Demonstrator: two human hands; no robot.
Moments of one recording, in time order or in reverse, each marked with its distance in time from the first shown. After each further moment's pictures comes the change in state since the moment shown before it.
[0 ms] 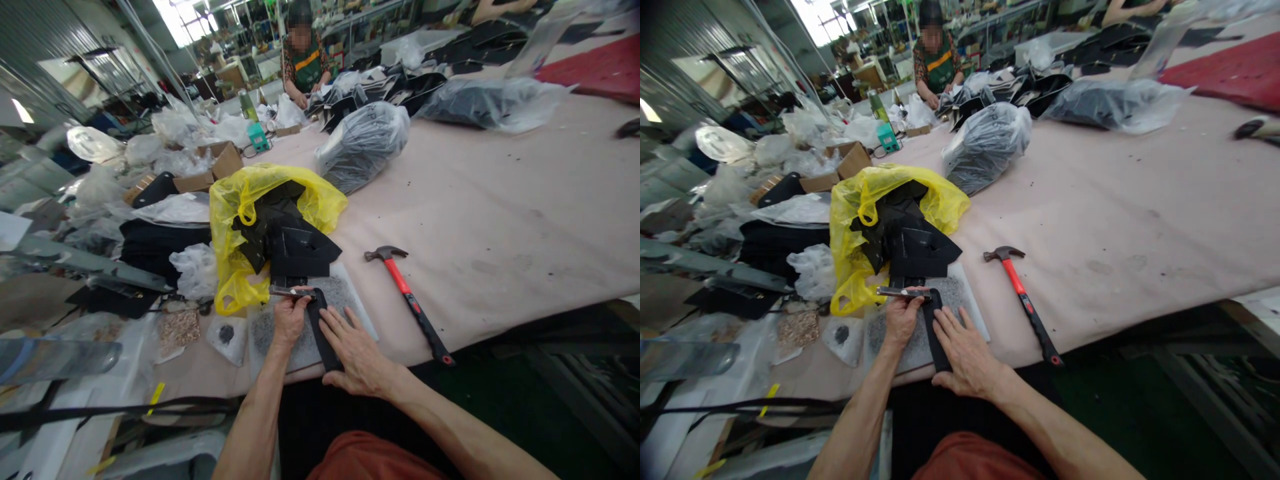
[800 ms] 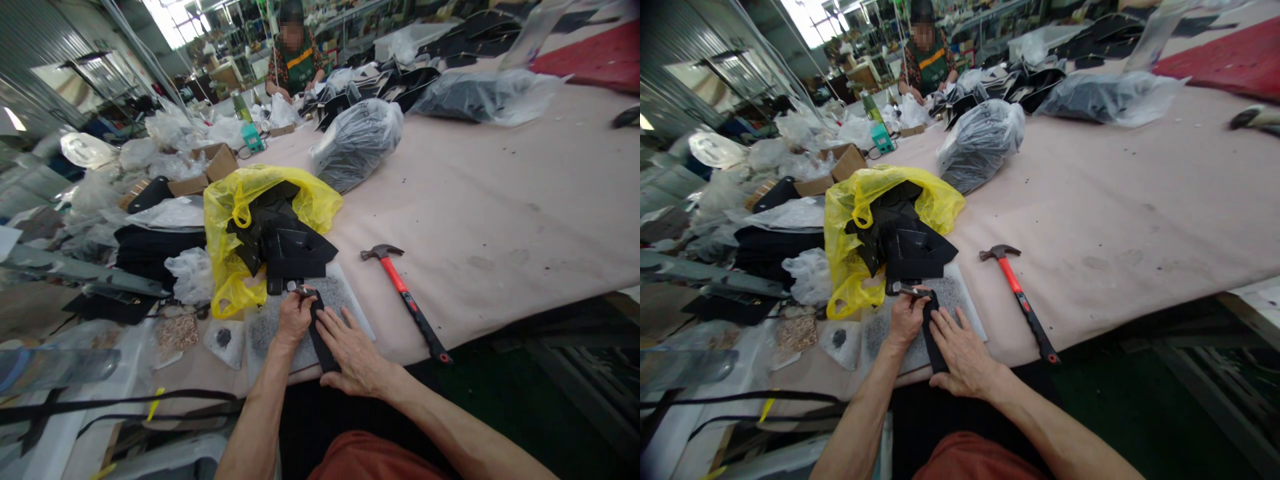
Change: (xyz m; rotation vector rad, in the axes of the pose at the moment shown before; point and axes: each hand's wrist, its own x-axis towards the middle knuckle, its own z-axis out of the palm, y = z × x) left_hand 0.007 -0.005 0.011 0.237 -0.060 0.174; right_hand 0.000 0.000 0.001 0.010 0.014 0.002
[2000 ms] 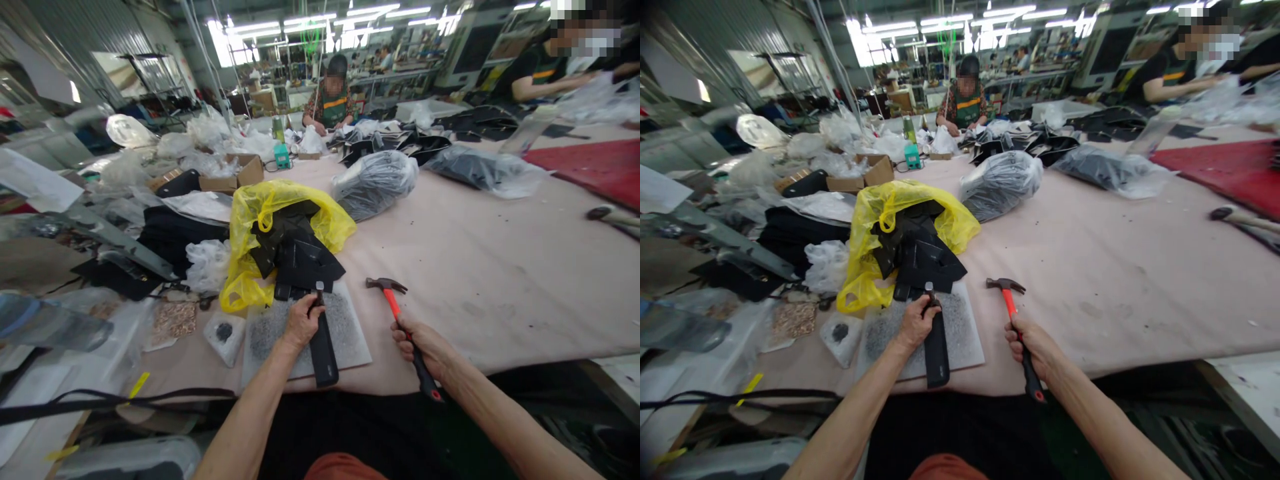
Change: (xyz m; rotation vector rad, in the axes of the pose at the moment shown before) left_hand -0.001 -0.014 0.011 0.048 0.052 0.115; right_hand -0.030 0.078 -0.080 1.460 0.316 1.201
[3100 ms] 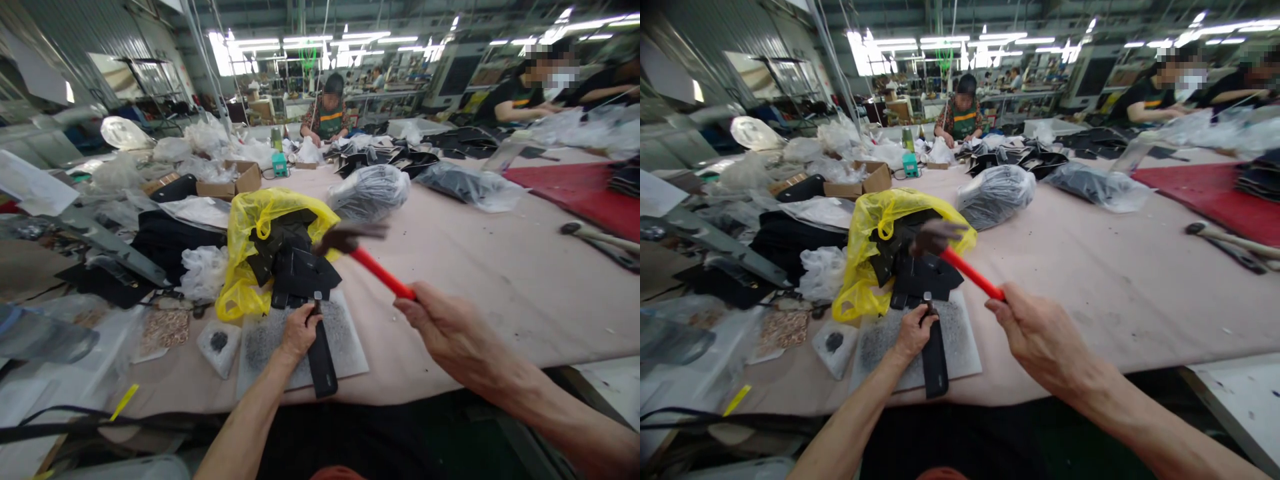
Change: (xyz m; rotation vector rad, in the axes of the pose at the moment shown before) left_hand -0.002 -0.001 0.001 0.019 0.025 0.007; right_hand -0.131 -0.081 0.063 -1.186 0.173 -1.227
